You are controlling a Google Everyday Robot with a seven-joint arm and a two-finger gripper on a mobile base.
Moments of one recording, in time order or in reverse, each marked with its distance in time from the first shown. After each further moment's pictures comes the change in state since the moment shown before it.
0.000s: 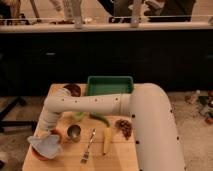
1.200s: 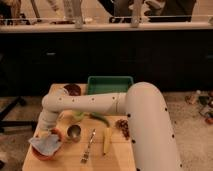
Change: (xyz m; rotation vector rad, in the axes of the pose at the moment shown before) arm 0.014 0.000 -0.003 -0.024 0.039 0.023
